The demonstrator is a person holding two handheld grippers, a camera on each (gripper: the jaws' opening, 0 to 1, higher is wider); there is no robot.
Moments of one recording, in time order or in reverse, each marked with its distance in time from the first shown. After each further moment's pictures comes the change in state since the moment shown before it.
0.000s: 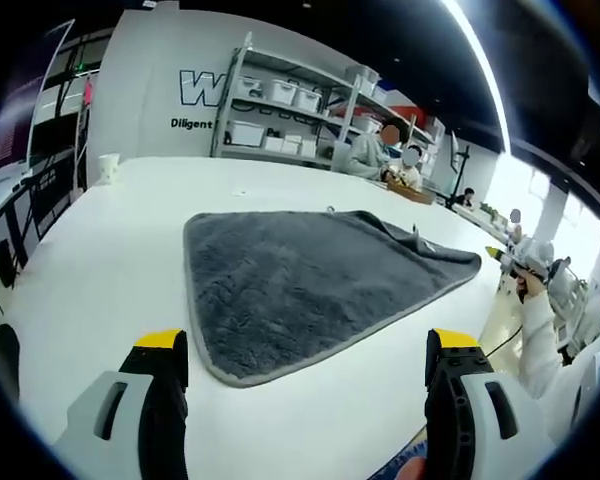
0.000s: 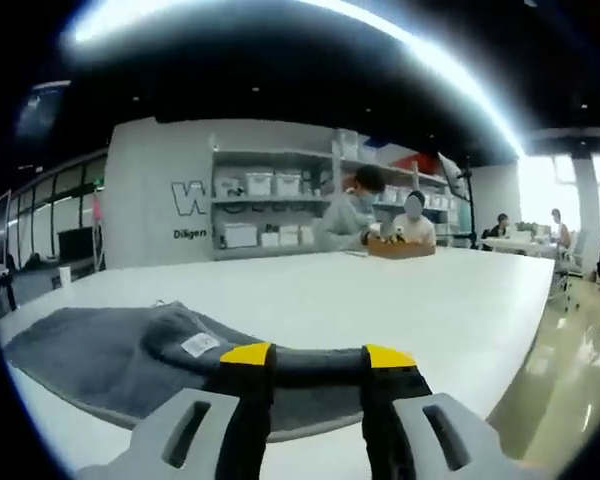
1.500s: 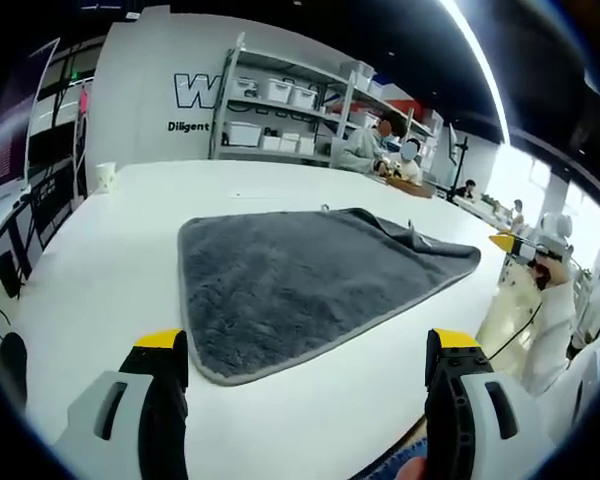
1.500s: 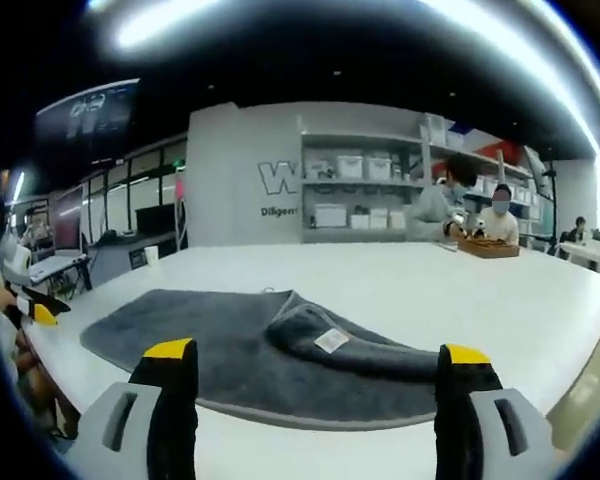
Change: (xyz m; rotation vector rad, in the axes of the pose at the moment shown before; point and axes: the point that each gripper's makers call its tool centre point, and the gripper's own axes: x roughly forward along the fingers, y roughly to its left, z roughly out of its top) left arm -0.006 -0.020 0.004 0.040 0.010 0.024; right arm -0.041 0.106 0.021 -0.085 0.110 0.344
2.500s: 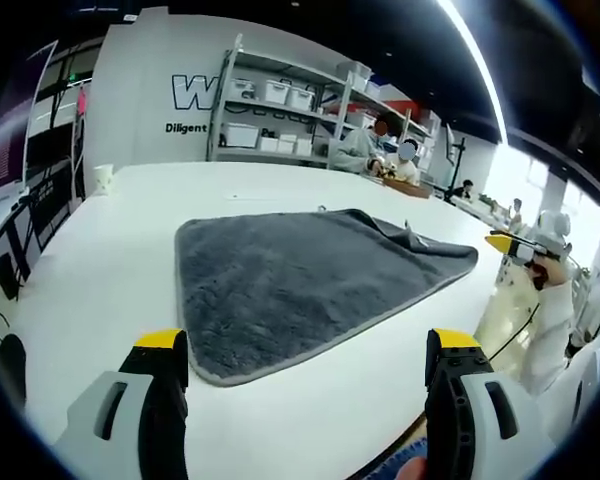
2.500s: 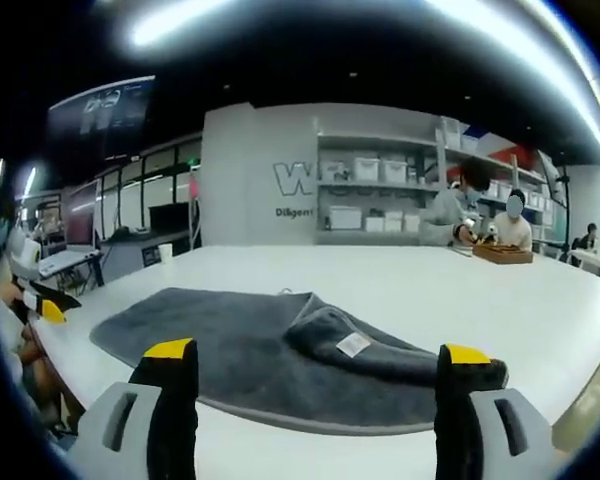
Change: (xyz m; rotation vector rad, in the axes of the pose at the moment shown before) left arm 0.001 -0.003 0.001 0.005 -0.005 -0.015; right arm 0.006 0.022 0.002 -0.011 -0.005 0.058
